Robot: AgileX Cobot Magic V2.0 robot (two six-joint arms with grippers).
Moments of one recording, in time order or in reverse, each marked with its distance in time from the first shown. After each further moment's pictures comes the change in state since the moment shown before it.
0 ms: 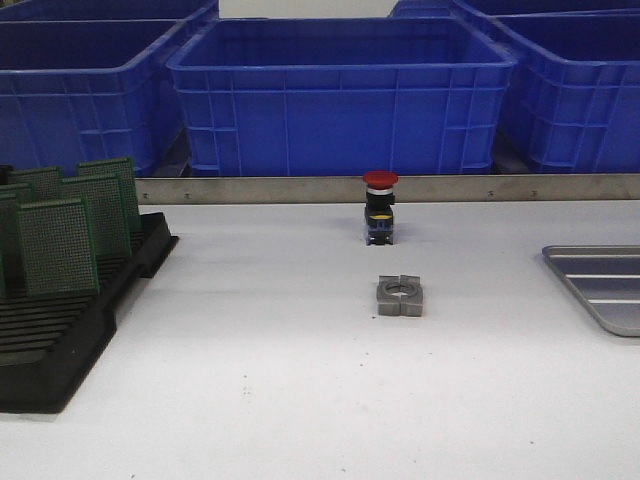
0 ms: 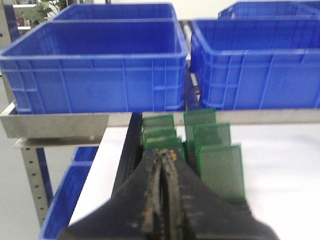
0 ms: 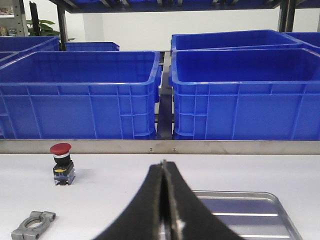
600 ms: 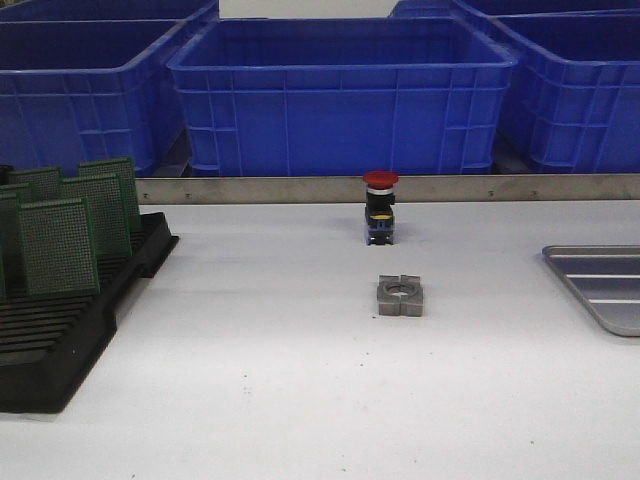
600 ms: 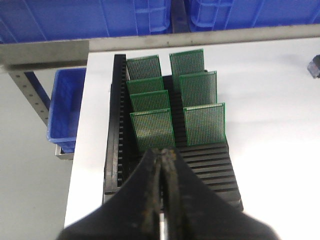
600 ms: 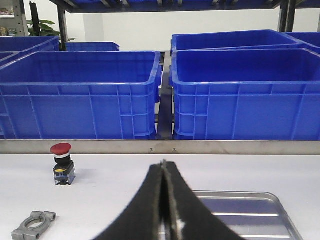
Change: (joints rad) left arm 0.000 0.642 -0.663 -0.017 0.573 0.051; right arm 0.000 0.000 0.000 0.000 -0.002 0.000
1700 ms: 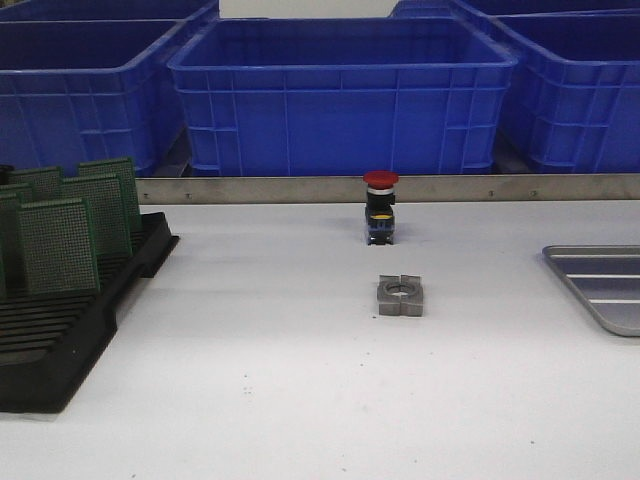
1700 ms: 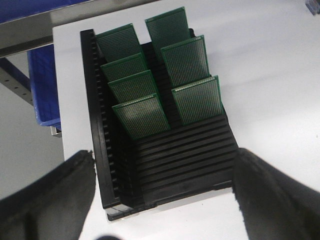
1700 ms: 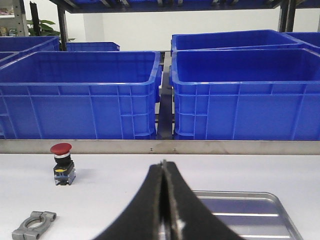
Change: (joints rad) left arm 0.000 0.307 -0.183 -0.079 0.107 0.261; right arm 0.000 0.000 0.000 0.000 0.000 0.000
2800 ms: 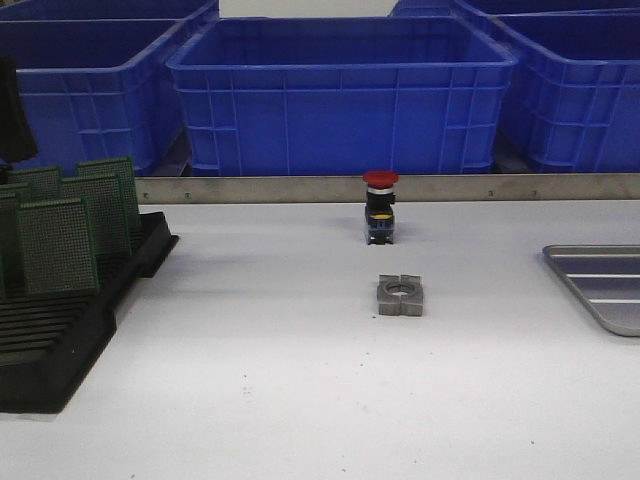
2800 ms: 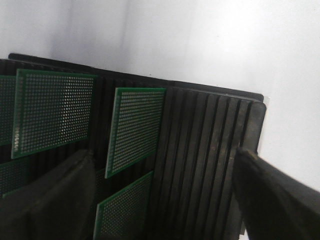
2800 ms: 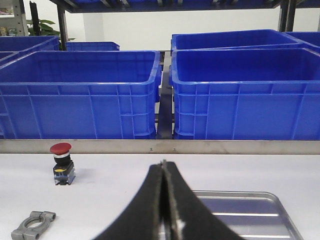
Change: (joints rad) left arm 0.000 0.734 -0.410 -0.226 0.306 1.186; right arm 0.000 0.000 0.000 0.000 0.000 0.000
